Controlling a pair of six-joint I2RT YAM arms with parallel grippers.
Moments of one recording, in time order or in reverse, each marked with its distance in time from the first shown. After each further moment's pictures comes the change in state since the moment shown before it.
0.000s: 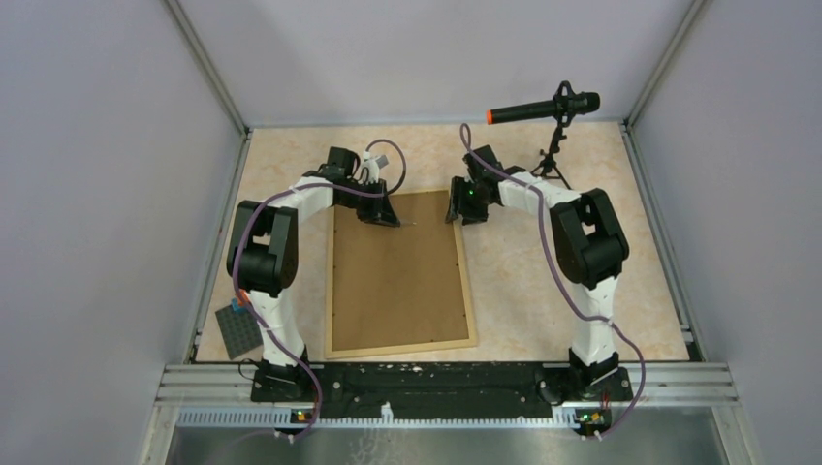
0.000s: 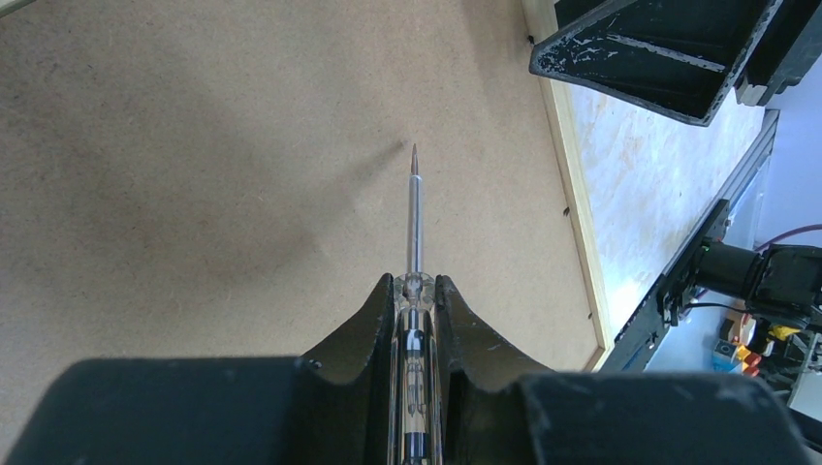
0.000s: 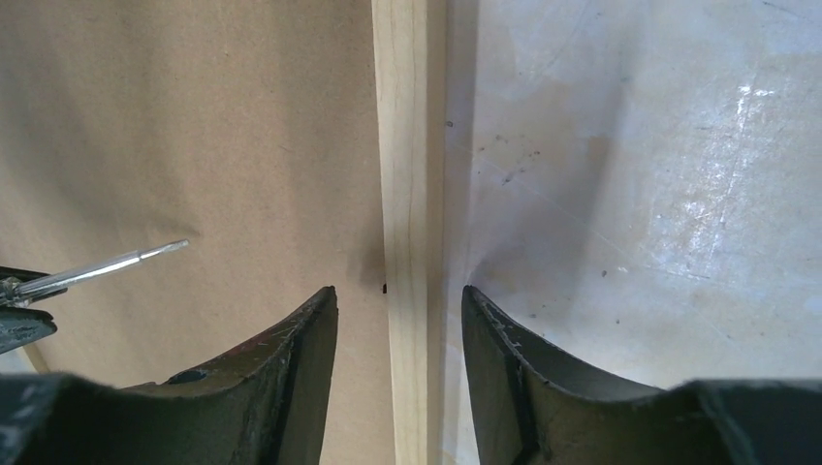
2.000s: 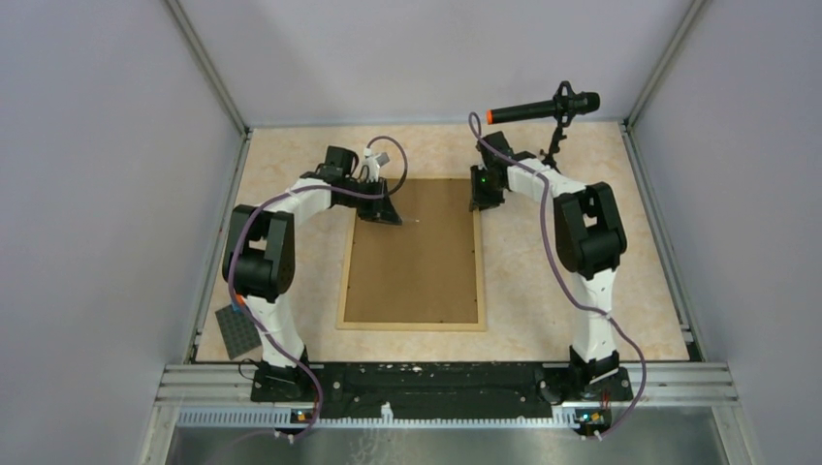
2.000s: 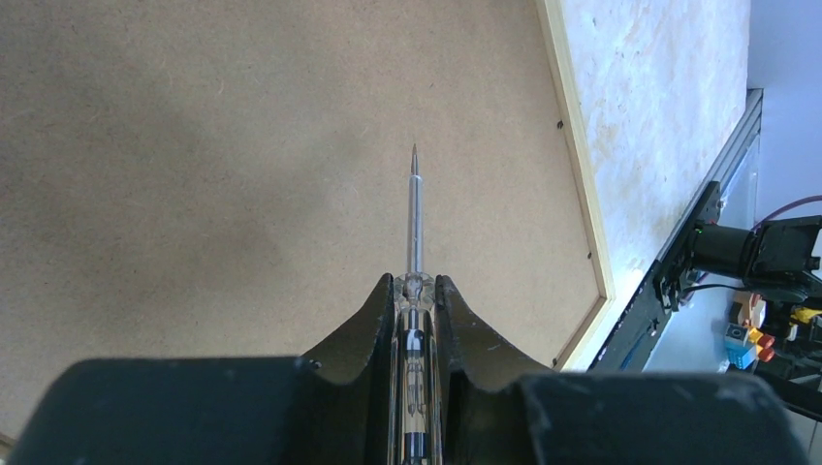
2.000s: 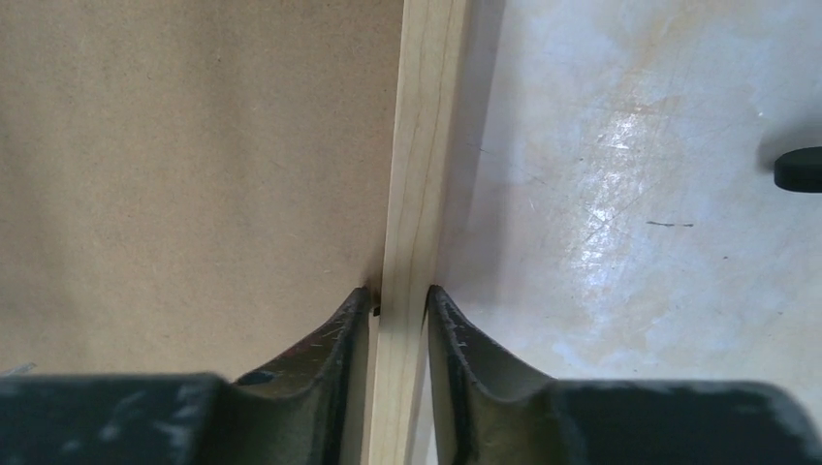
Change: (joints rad) left arm -0.005 -0.045 -0.026 0.030 0.044 0.032; right arm -0.080 0.084 0.153 -0.123 0.119 -0.162
